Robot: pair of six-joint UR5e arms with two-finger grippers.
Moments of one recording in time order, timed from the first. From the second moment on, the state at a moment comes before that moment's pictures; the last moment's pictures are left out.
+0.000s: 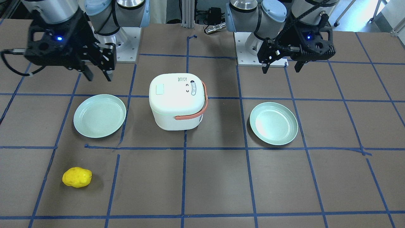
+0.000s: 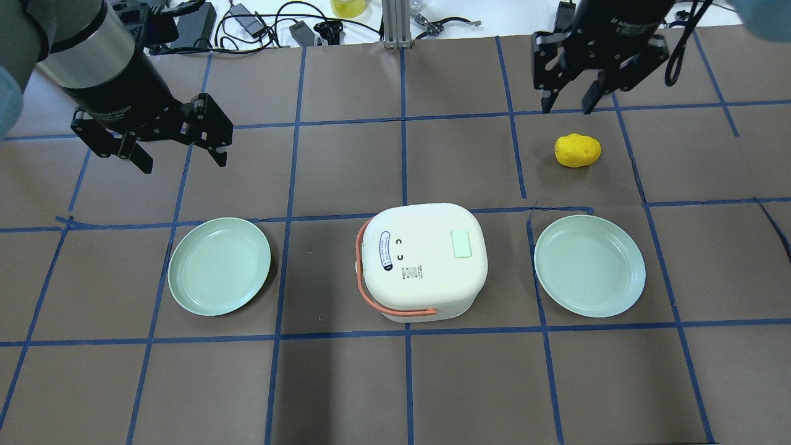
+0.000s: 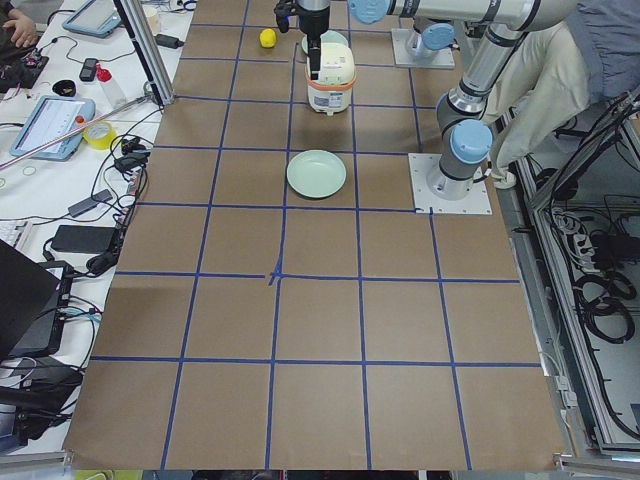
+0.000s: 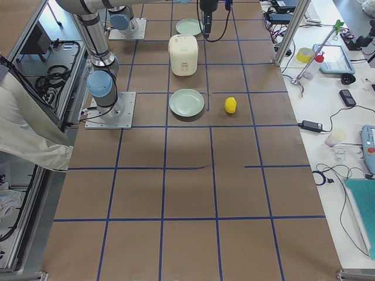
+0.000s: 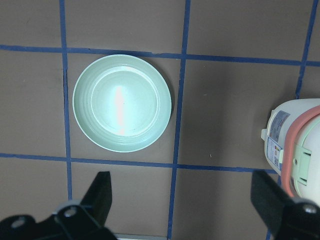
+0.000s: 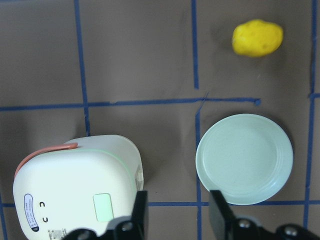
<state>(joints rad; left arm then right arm) -1.55 -1.50 -1.59 -1.62 1.59 -0.05 1.63 -1.52 1.43 -1.46 -1.50 0.08</state>
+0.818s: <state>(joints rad) -1.55 -1.50 -1.59 -1.62 1.59 -0.05 1.81 -1.52 1.67 -1.62 -1.49 0.21</state>
